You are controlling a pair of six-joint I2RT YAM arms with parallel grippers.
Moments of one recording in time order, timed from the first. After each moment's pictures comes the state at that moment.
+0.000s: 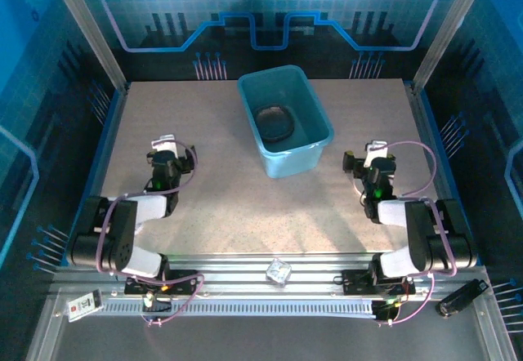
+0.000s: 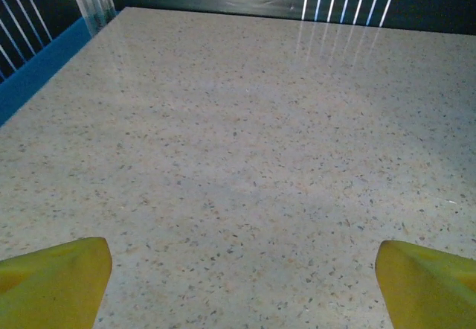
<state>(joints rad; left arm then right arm) -0.06 1.48 0.40 0.71 -0.27 -0.13 0.03 1.44 0.32 0.78 0.15 0.03</state>
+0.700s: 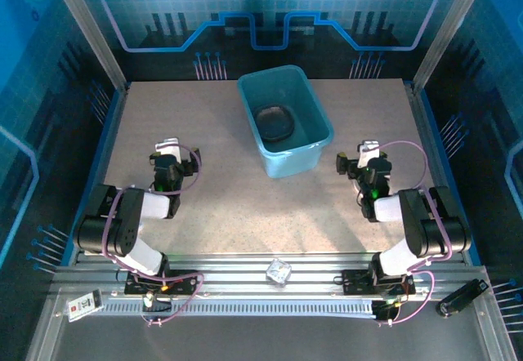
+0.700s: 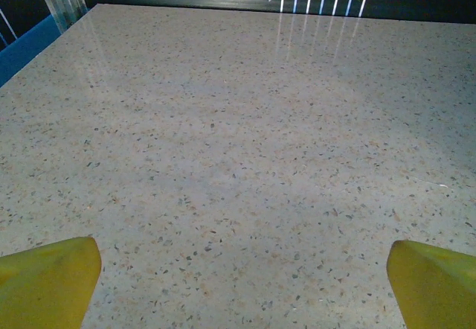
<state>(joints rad) -0.06 1.55 0.36 0.84 -0.23 -0.11 0.07 1.53 0.36 0.86 0.09 -0.03</state>
